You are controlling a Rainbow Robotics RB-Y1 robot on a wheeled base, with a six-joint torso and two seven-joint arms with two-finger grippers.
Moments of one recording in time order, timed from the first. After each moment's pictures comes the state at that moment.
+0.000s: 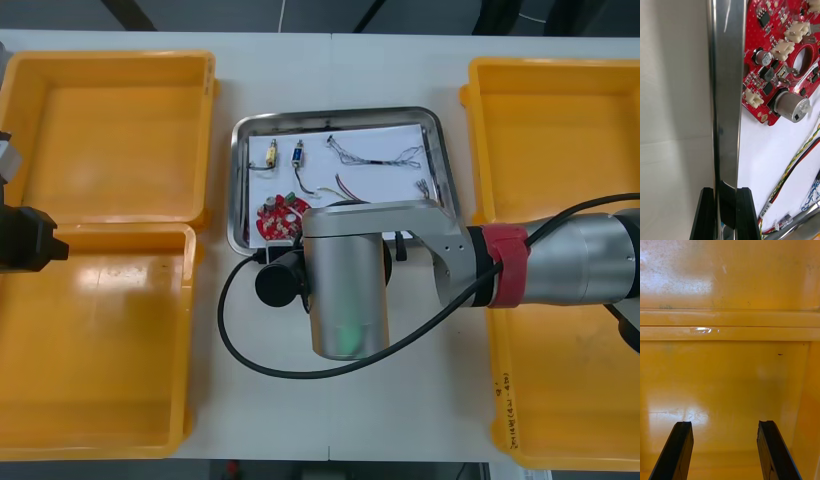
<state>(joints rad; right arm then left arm) -1.16 -0.49 1.35 -1.79 -0.39 1.56 1.54 -0.16 0.84 0.24 -2.22 0.88 1.79 -1.12</state>
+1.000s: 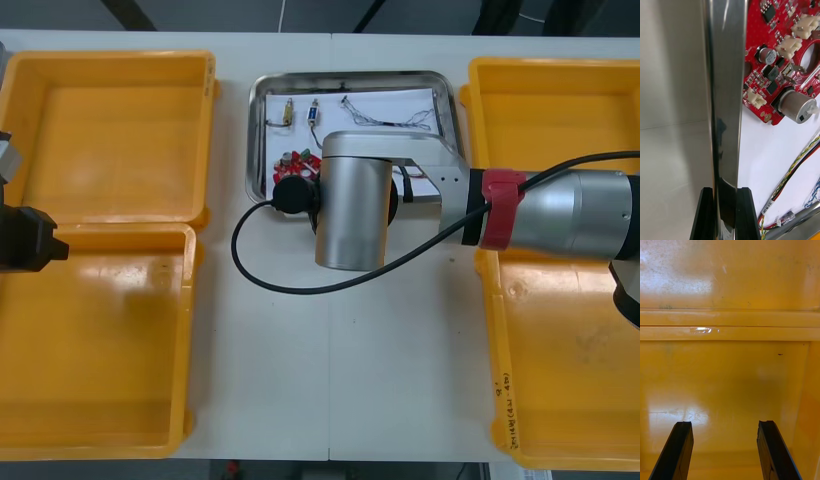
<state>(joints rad) -1.24 -0.49 1.31 -1.52 -0.48 1.39 1.66 -0.16 0.84 0.24 -2.22 0.88 1.79 -1.12</state>
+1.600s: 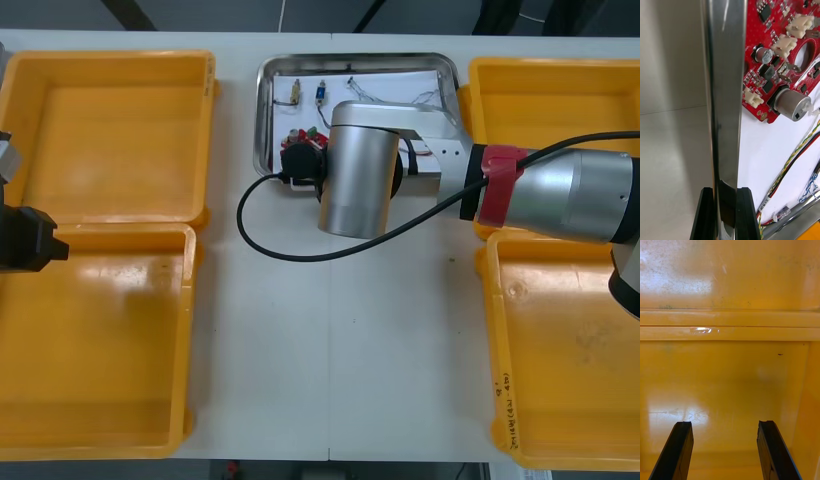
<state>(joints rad) -1.28 -0.49 1.28 -1.40 -0.48 1.32 1.71 -0.16 0.84 0.24 -2.22 0.88 1.79 -1.12</state>
